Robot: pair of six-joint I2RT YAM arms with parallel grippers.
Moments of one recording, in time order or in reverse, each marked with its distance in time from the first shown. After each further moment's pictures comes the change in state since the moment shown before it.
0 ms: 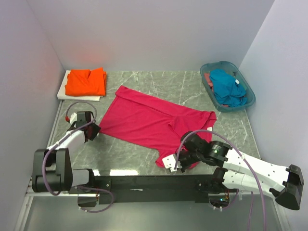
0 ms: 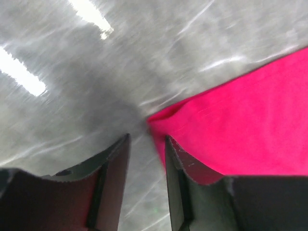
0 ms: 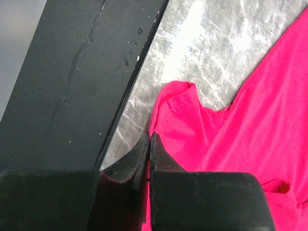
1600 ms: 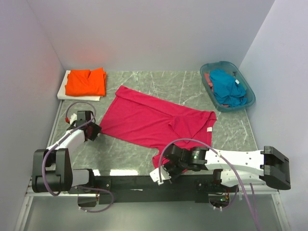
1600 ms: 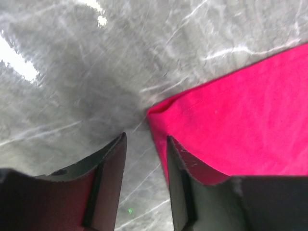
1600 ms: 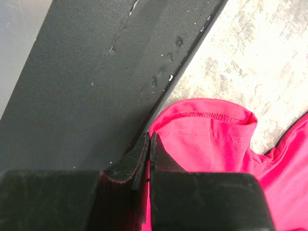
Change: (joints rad) left arm 0.000 0.010 0.016 -0.053 0.032 -0.063; right arm 0.240 0.276 -0.026 0.164 0.140 0.059
